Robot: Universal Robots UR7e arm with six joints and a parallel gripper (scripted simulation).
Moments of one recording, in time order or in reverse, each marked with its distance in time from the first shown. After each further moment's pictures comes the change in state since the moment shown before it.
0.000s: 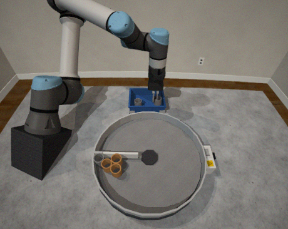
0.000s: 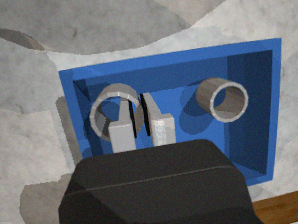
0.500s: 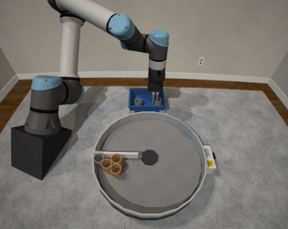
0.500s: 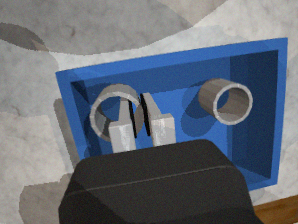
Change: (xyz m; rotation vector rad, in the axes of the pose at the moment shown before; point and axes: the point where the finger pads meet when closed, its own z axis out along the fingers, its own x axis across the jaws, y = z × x) arm 0.000 0.000 0.007 0.000 0.000 0.000
